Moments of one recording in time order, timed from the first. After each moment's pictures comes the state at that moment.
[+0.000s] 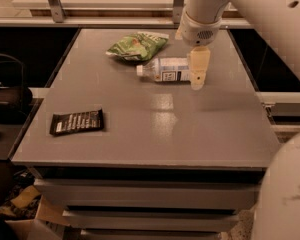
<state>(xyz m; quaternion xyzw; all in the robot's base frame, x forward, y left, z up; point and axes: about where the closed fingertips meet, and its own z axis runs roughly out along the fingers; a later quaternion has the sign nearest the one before) 0.641 -0.114 0.890 -0.75 0.65 -0.05 0.10</state>
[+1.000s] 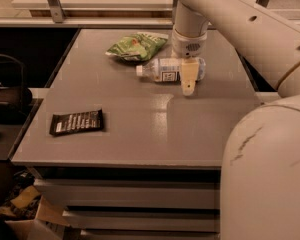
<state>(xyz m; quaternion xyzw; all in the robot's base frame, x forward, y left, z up) 0.665 -0.102 0.836 -0.76 0.65 -0.03 0.05</state>
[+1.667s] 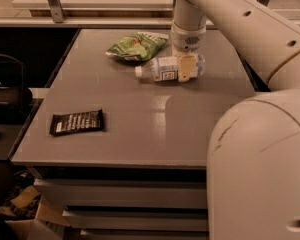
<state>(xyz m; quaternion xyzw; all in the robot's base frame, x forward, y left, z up) 0.680 -0.102 0.846 -0.76 0.65 -0.03 0.06</state>
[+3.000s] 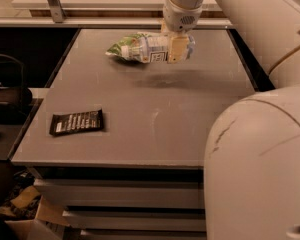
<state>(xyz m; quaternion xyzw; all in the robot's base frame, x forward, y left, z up) 0.689 -0.064 0.905 -0.78 0.61 -0.02 0.14</state>
